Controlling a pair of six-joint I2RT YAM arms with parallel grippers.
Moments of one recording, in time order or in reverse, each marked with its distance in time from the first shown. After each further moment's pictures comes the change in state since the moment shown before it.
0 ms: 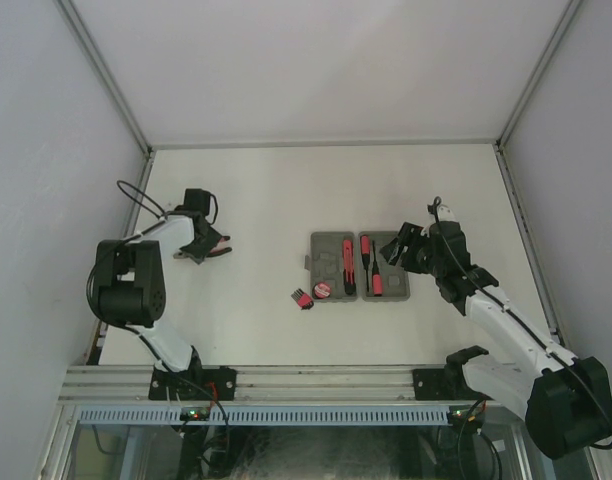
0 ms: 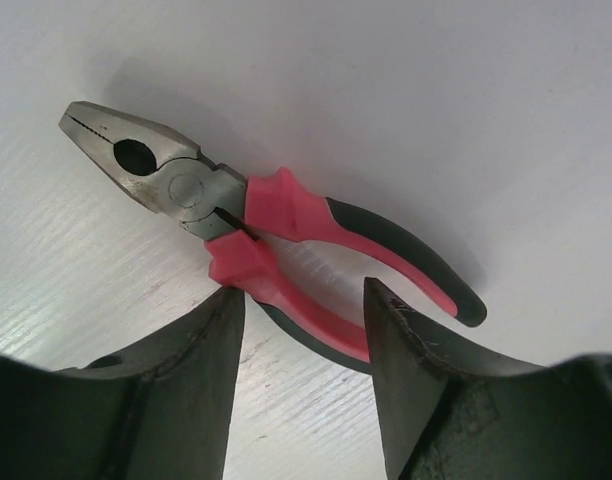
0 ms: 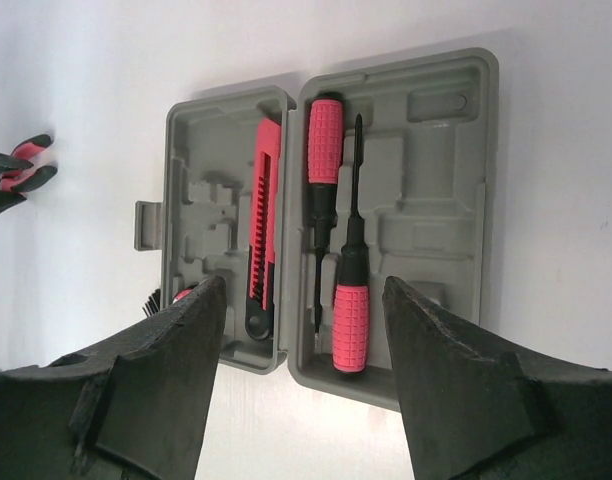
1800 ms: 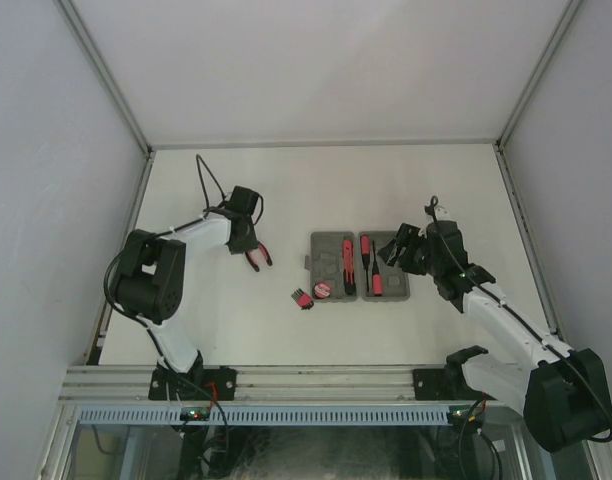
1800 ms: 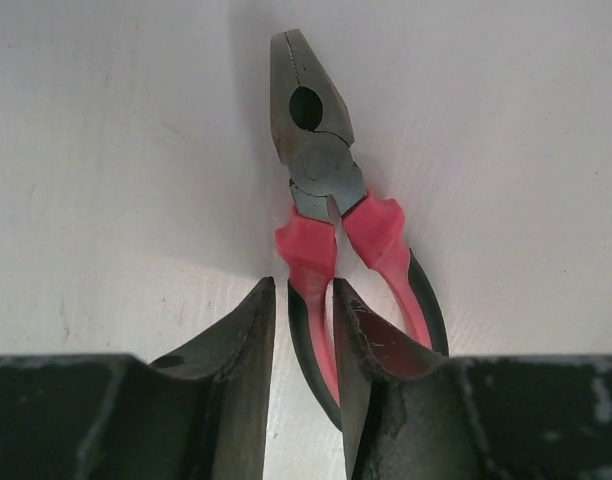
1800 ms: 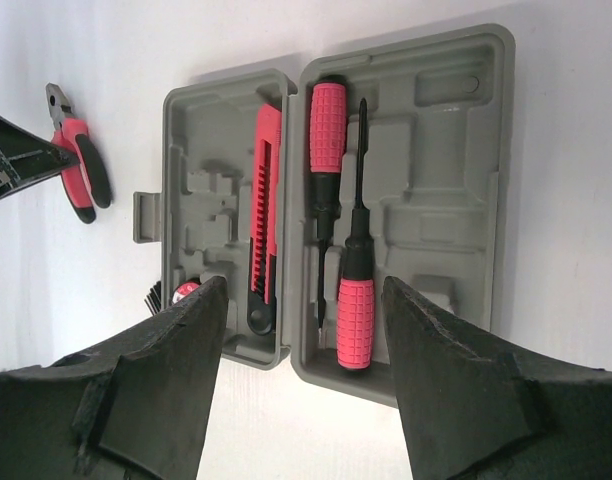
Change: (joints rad) left arm -0.292 0.072 0.083 0.034 0.084 0.424; right arm 0.000 0.038 0.000 0.007 -0.027 0.016
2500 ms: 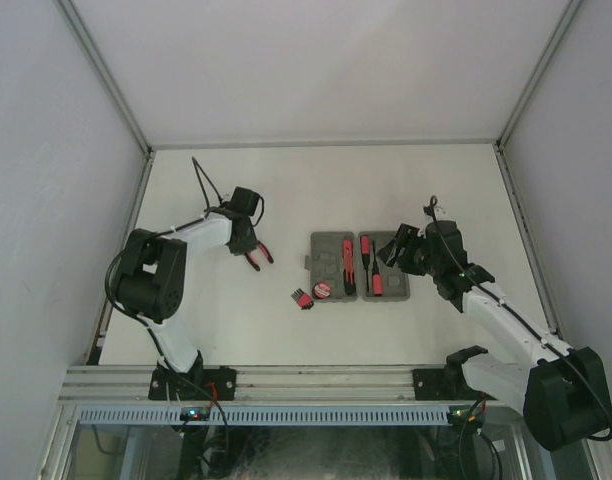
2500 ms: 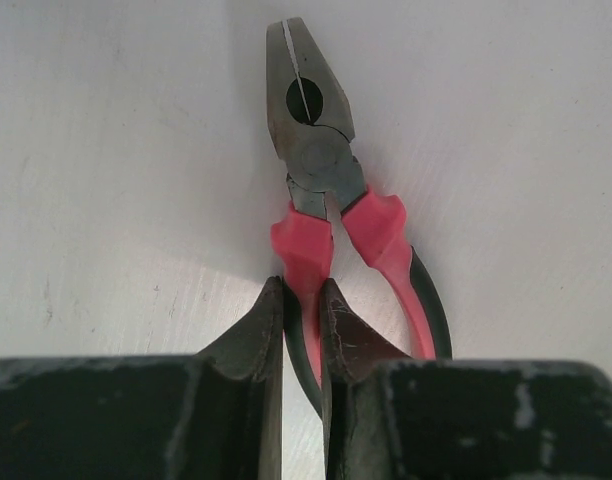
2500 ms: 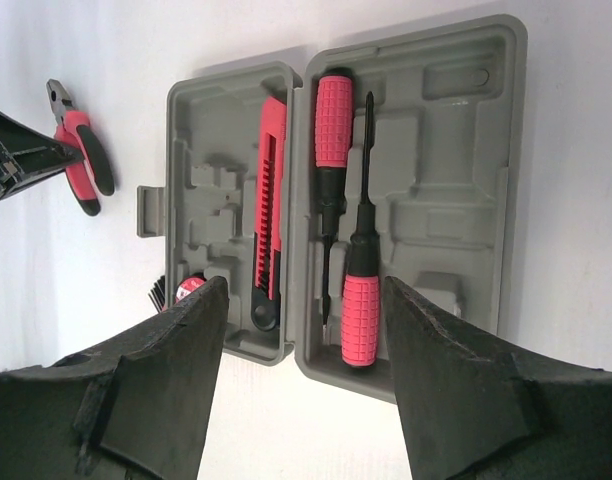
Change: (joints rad) left arm -0.002 0.008 0.001 -0.015 -0.021 -0.101; right arm 0.000 0.007 0.000 0.001 -0.018 0.004
